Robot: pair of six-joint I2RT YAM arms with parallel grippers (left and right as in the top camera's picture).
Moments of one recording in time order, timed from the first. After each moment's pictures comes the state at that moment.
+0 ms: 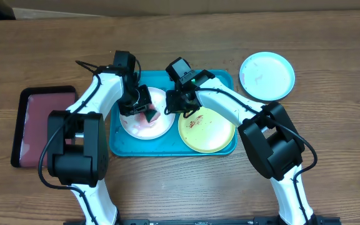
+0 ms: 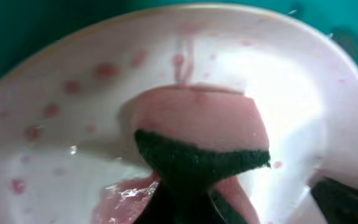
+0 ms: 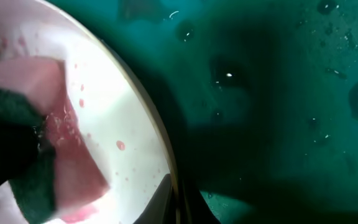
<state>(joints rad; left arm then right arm) -0.10 2.01 1.37 -0.84 0.19 -0.42 0.64 2.24 1.68 -0.68 -0.22 0.54</state>
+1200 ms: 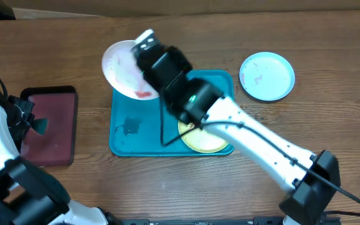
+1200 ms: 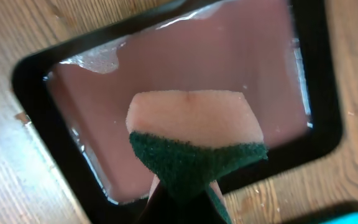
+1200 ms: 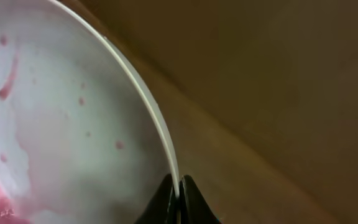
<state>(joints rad) 0.66 1.77 1.49 -1.07 -0.02 -0.63 0.89 1.87 1.79 -0.53 0.57 -0.17</state>
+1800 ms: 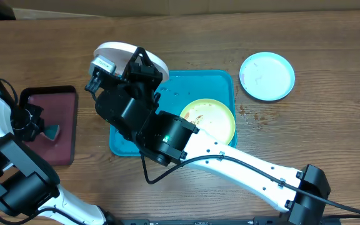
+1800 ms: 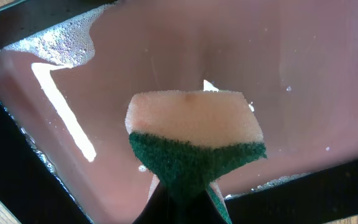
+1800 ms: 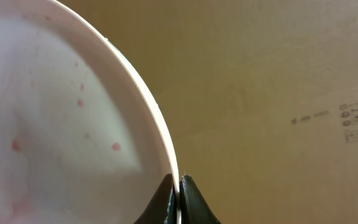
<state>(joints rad) 0.67 1.93 1.48 -1.03 0.01 -0.63 1.10 1.87 1.79 -0.21 1.08 -0.84</state>
